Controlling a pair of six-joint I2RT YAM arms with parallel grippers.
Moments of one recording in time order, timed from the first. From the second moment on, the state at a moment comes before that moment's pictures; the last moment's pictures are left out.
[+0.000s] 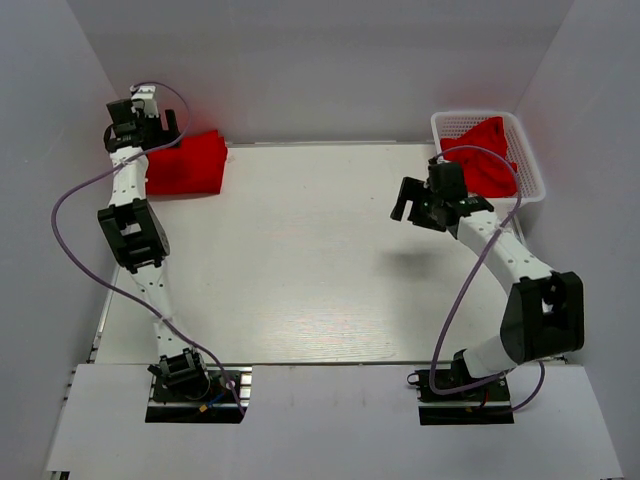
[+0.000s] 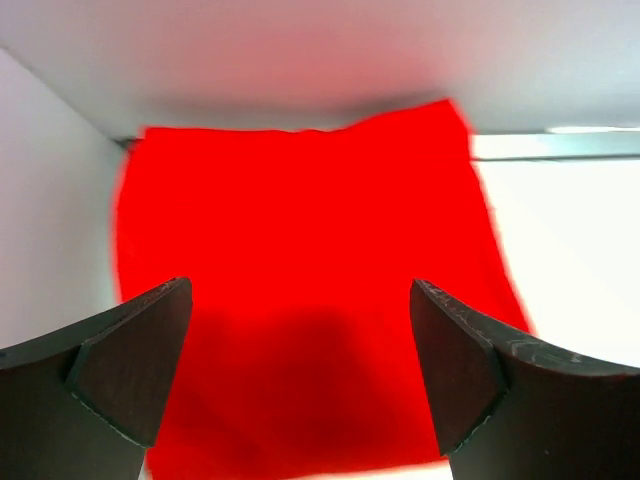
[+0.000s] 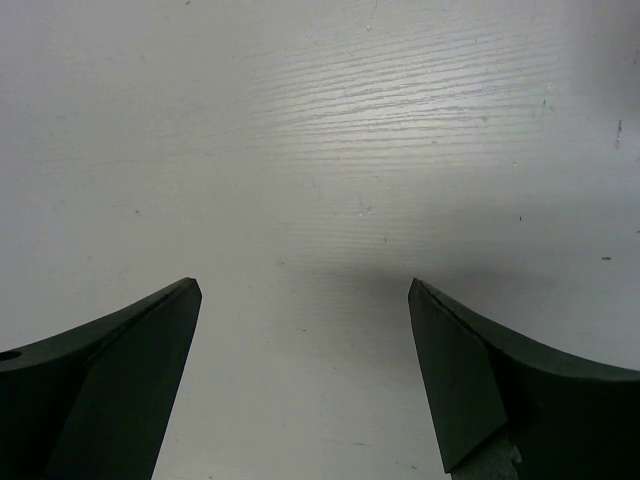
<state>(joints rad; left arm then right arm) 0.30 2.43 2.31 -0.36 0.30 0.17 0.26 1.50 1.12 -0.45 -0.03 0.41</state>
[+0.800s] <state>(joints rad) -0.44 1.38 1.09 -0.42 0.15 -0.31 0.26 1.02 0.75 -0.48 -0.11 0.39</state>
